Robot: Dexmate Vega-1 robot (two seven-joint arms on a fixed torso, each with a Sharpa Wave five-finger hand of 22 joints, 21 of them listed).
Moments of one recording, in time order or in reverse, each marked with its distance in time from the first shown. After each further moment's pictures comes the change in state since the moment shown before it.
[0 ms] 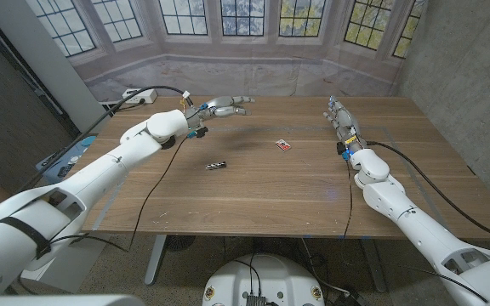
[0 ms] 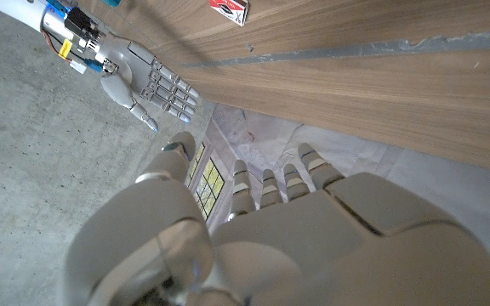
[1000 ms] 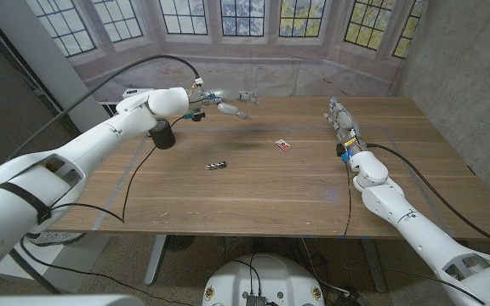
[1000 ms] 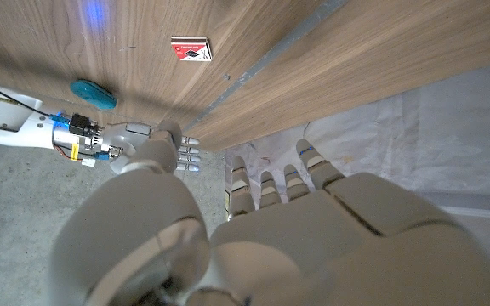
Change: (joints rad) left arm -0.208 0.006 0.104 0.067 0.342 -0.151 -0.064; left_hand 0.051 -0.100 -0.038 -0.009 -0.065 0.029 0.000 0.006 0.005 -0.014 -0.022 -0.004 0.005 -0.006 -0.006 0.000 0.005 0.027 -0.013 0.008 0.000; right arm -0.036 -0.004 0.004 -0.043 -0.015 0.001 -0.048; right_hand -0.004 -0.004 -0.006 -0.005 -0.004 0.012 0.012 0.000 0.000 0.003 0.018 0.004 0.000 0.005 0.005 0.000 0.002 0.012 0.002 0.004 0.000
